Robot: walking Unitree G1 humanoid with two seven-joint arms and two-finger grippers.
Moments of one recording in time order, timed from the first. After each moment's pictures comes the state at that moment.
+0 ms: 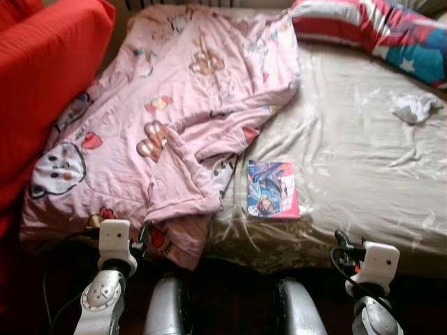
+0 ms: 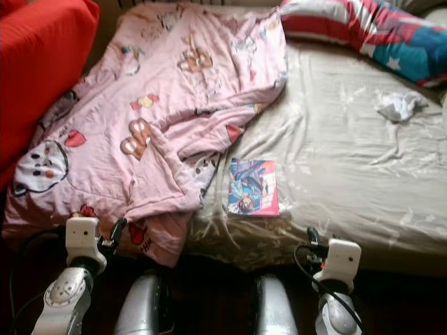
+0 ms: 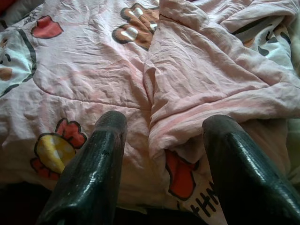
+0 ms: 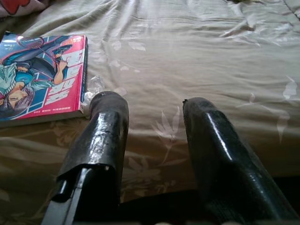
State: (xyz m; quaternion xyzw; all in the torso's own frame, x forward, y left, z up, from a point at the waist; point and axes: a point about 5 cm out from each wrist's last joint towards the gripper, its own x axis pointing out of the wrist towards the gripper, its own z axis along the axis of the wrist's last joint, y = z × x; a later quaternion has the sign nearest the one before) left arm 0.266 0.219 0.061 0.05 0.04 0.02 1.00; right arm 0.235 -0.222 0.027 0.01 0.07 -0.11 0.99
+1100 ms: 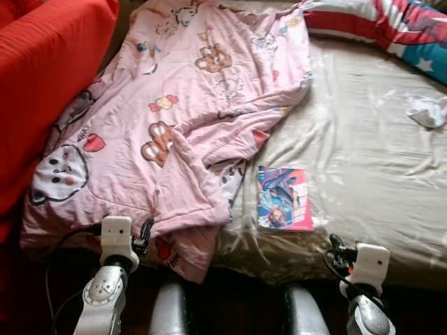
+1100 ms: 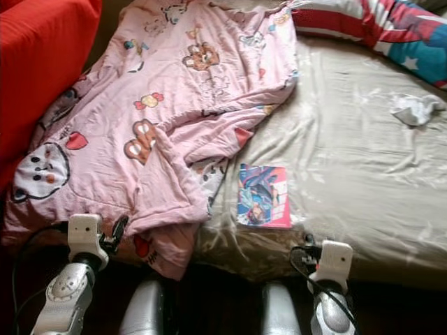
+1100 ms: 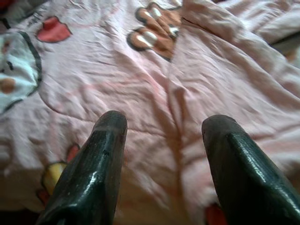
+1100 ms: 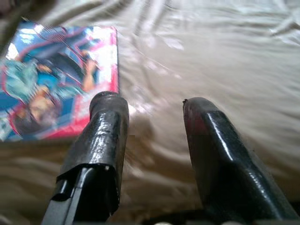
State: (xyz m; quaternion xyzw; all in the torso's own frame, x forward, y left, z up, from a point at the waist) left arm 0.274 0.220 0.067 0.05 0.04 0.02 1.00; right arm 0.244 -0.213 0.016 0.00 0.09 -0.11 0.99
